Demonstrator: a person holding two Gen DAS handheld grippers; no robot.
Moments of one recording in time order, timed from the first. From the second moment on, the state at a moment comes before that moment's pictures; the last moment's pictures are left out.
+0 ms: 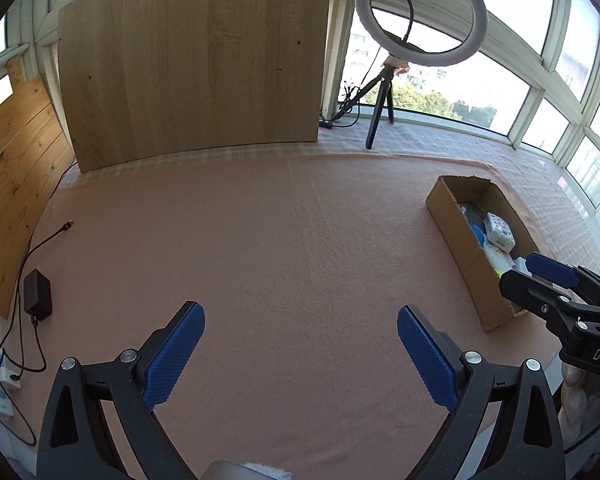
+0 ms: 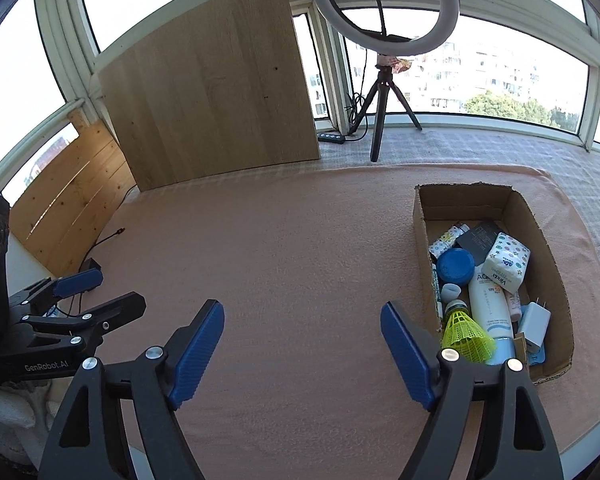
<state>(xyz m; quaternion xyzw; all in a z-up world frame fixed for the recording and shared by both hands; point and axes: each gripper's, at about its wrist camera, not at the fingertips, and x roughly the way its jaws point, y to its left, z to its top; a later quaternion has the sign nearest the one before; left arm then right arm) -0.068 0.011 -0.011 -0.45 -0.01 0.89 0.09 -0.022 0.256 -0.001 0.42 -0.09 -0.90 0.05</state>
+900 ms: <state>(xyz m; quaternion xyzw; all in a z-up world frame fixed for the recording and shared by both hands) -0.029 -0.051 -0.017 -0.46 -0.02 0.89 0.06 -0.005 0.191 0.003 0.41 -0.04 -0.91 0.05</state>
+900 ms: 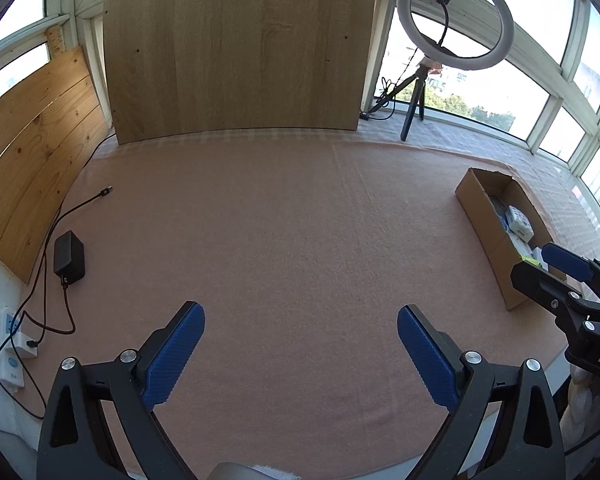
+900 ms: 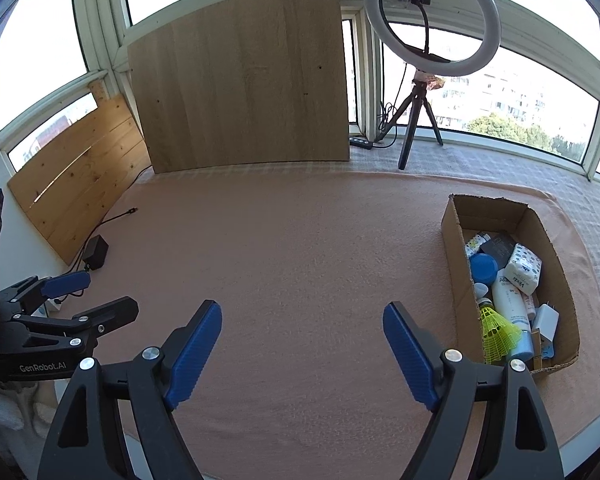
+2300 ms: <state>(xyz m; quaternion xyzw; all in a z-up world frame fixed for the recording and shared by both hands) -0.035 -0.058 -0.027 -0.46 -0.03 0.88 0.05 -0.009 0.181 -0.009 0.42 -0.05 -0.90 0.05</state>
